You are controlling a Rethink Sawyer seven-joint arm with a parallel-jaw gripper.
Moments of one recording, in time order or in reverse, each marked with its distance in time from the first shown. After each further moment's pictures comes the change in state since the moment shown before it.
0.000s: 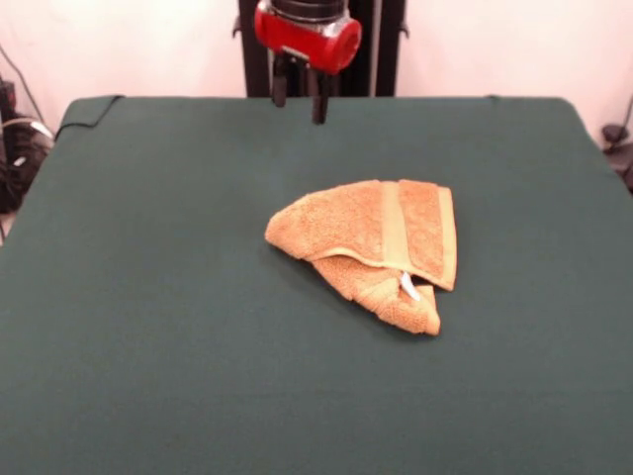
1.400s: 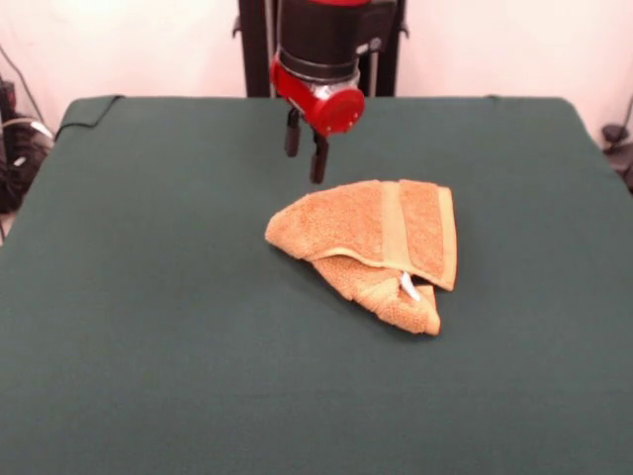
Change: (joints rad) arm 0.130 0.184 -0.090 -0.188 0.192 0.027 0.370
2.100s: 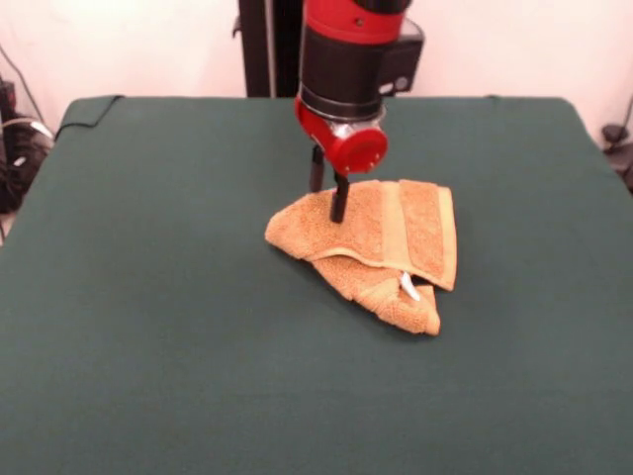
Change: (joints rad) arm 0.044 0.091 -0.015 -0.154 0.021 0.064 0.180
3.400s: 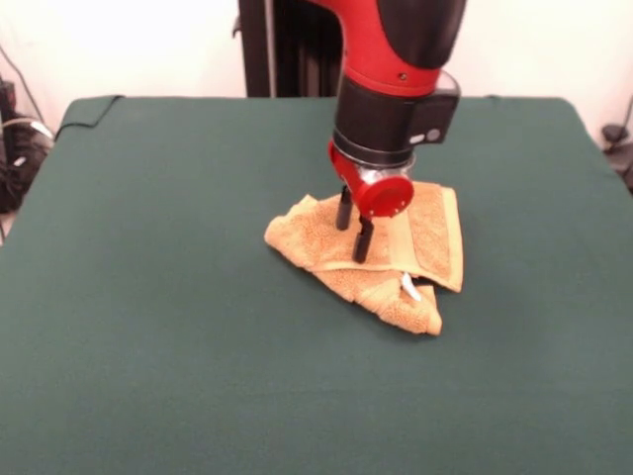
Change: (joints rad) arm 0.074 0.112 -0.039 -0.103 0.045 0.000 0.173
